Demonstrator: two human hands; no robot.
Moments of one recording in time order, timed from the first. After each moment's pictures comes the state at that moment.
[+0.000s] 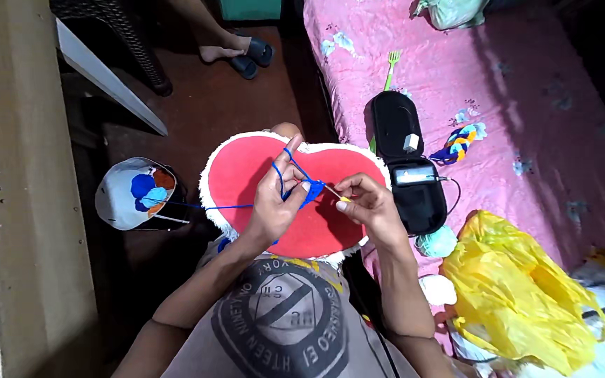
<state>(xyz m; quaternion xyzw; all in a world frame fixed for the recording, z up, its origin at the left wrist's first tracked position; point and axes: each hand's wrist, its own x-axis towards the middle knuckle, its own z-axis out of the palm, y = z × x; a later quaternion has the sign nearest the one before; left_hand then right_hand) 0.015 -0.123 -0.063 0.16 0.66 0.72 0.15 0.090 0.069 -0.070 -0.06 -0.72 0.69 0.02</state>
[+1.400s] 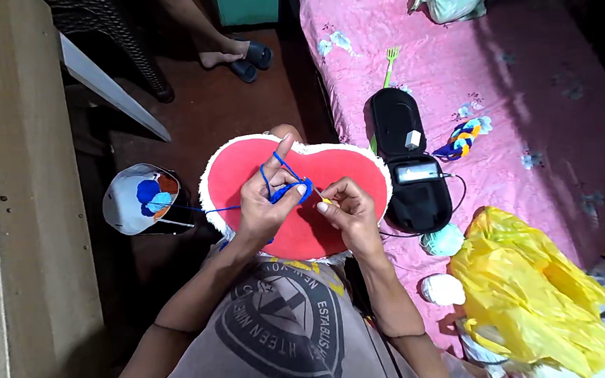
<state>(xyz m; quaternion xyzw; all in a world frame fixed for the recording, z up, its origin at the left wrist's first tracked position) 0.011 -0.128 -0.073 0.23 0.61 0.75 0.08 0.090 0.033 -0.084 -0.06 -0.64 0.76 0.10</state>
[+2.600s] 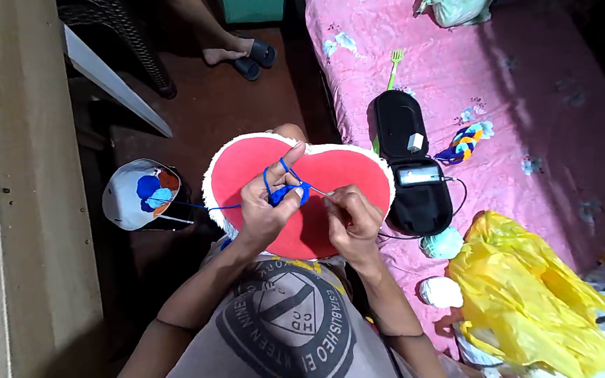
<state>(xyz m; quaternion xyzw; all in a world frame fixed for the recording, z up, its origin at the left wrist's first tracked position) 0.014 -0.133 -0.070 0.23 0.61 0.76 0.04 0.083 0.024 -0.095 0.07 -0.84 0.40 0.36</state>
